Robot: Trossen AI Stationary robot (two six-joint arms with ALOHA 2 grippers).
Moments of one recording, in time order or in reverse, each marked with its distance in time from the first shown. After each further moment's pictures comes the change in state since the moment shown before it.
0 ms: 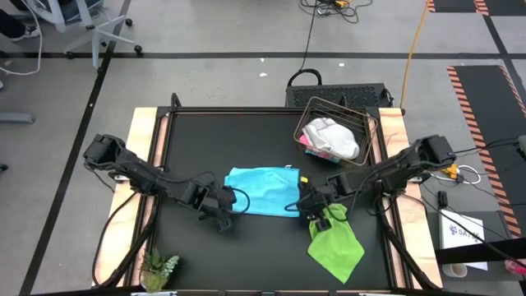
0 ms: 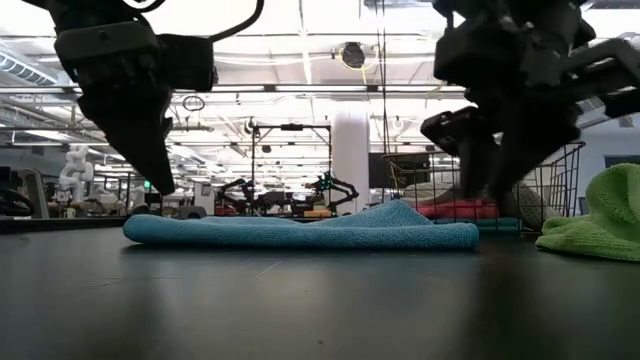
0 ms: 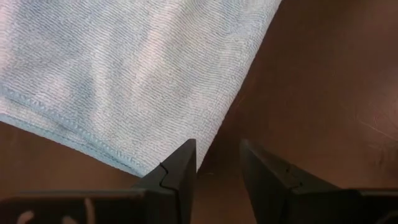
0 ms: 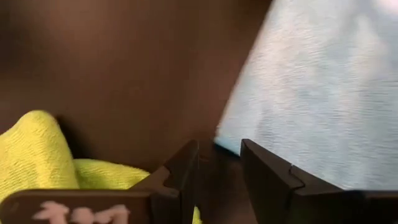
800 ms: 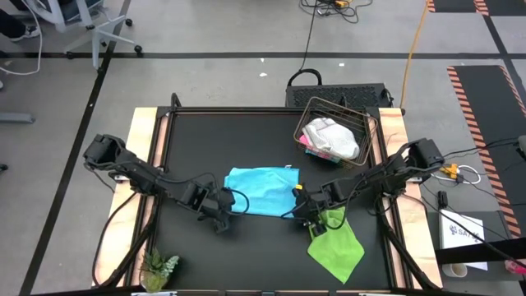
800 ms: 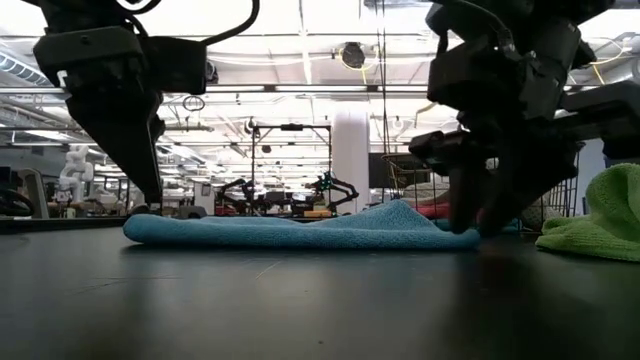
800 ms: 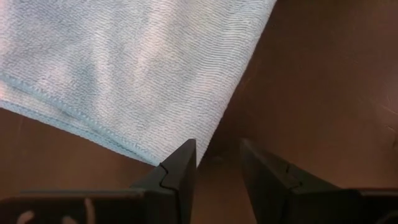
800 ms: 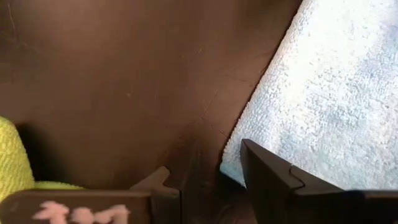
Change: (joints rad) left arm -0.008 0.000 0.001 -0.043 0.011 0.015; right arm 0.040 0.130 0.000 0.130 0.029 -0.049
